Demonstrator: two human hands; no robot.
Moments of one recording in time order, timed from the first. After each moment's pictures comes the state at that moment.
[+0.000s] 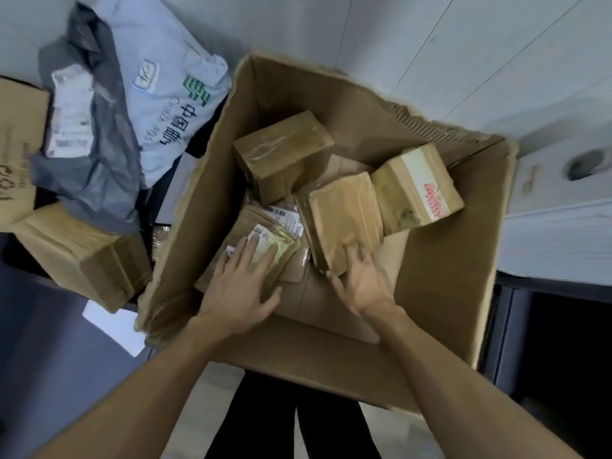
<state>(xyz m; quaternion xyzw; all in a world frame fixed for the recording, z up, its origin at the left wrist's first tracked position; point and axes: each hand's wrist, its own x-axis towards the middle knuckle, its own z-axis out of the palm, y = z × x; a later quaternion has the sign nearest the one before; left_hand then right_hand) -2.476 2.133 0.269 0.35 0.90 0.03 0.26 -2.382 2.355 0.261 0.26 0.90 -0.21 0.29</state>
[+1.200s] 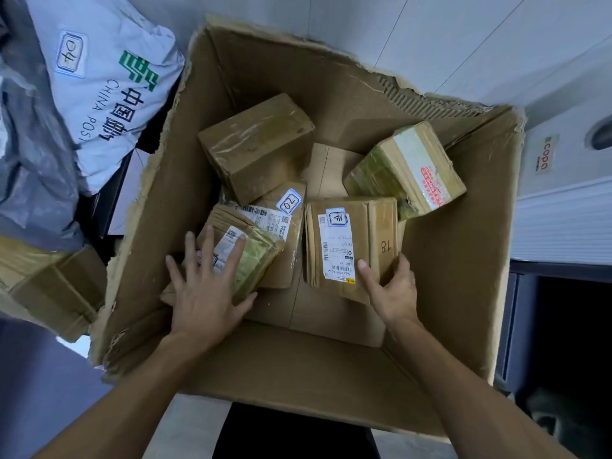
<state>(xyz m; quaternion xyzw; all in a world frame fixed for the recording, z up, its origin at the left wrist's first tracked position) -2.480 2.130 0.229 0.29 0.94 -0.02 0.20 -2.336 2.386 0.226 0.57 0.69 -0.44 0.10</state>
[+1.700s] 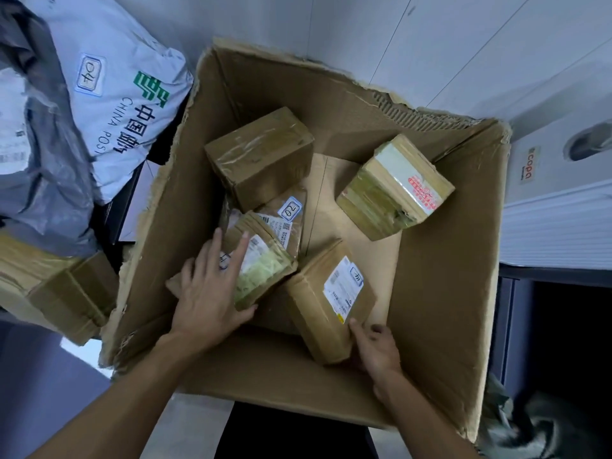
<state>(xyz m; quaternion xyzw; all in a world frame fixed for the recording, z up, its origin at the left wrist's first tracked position) -2.491 2.134 0.254 0.29 0.93 0.03 0.23 -2.284 2.323 0.227 0.68 0.50 -0.50 0.18</state>
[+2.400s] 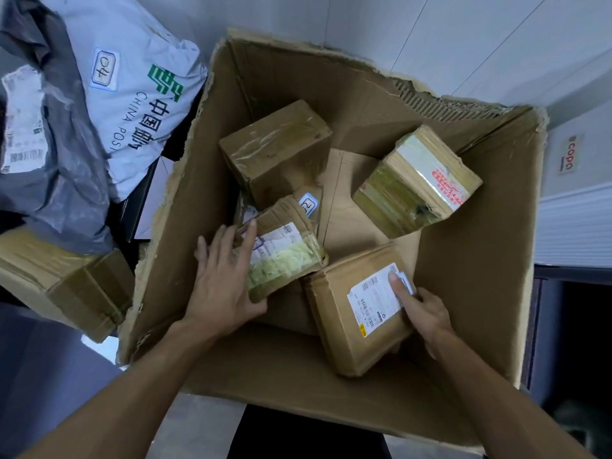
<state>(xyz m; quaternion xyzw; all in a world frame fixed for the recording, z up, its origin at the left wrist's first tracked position) -2.508 2.137 0.252 0.33 0.91 0.02 0.23 -2.306 2.404 0.216 0.63 0.58 -0.47 0.20</state>
